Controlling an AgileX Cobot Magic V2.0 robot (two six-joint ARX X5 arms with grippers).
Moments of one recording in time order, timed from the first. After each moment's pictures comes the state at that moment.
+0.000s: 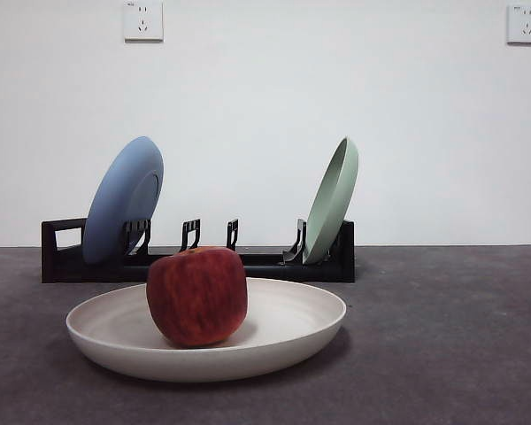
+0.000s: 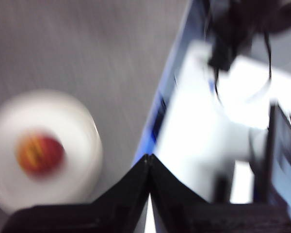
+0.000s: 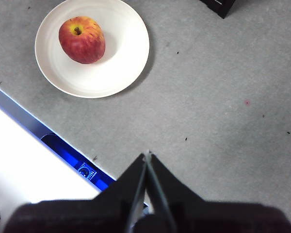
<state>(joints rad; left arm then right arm) -1.09 0.90 1.32 -1.06 0.09 0.01 0.84 0.97 1.35 -1.36 0.13 0.09</state>
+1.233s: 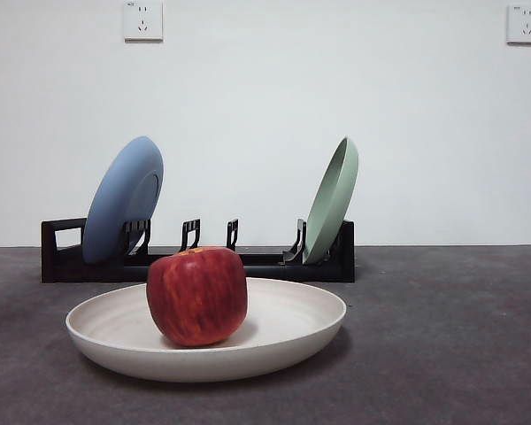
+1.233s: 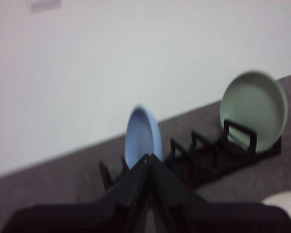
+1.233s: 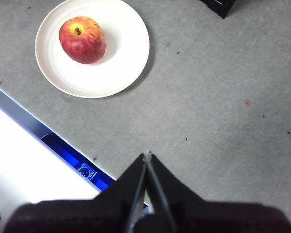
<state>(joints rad) 0.02 0.26 0.33 -0.05 0.30 0.17 0.84 0.97 1.35 -1.35 0.13 0.09</state>
